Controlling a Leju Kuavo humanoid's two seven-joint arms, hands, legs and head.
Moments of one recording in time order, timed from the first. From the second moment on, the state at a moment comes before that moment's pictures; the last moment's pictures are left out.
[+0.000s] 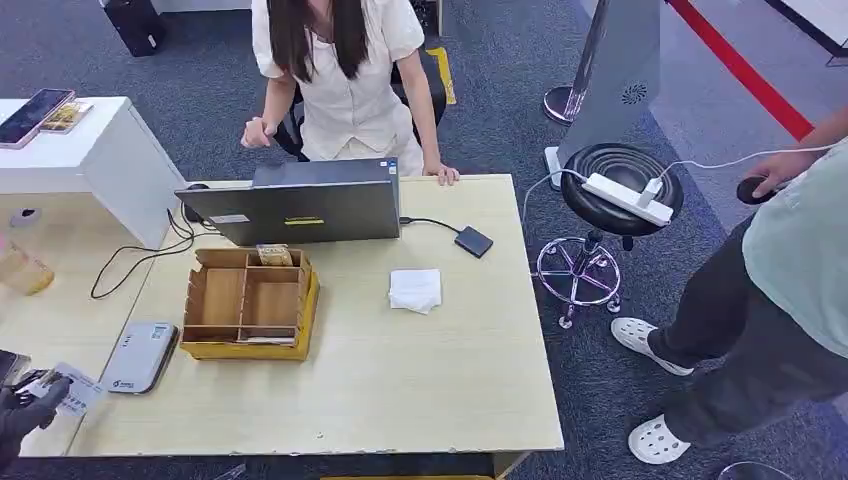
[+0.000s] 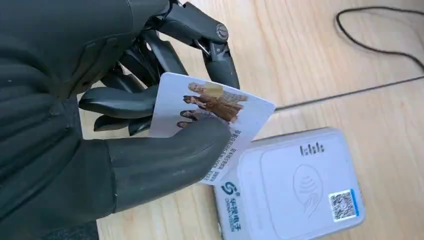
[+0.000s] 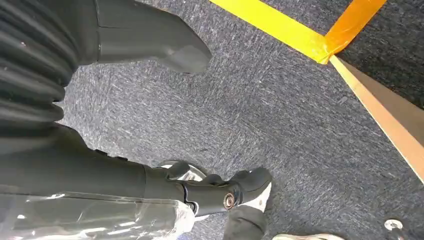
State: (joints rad) left arm 0.09 0.53 0.36 -1.18 0.15 -0.36 0.16; right arm 0.00 0.03 0.17 -0.18 0.46 -0.60 -0.31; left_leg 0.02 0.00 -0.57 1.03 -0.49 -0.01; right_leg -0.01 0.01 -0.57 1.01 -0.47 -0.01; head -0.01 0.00
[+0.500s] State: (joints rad) left arm 0.09 0.54 0.36 -1.29 0.49 -0.45 0.23; right arm 0.00 0.03 0.18 -0.18 0.48 -0.58 -0.30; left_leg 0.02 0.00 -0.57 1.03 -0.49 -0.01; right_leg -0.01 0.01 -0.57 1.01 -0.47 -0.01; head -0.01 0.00
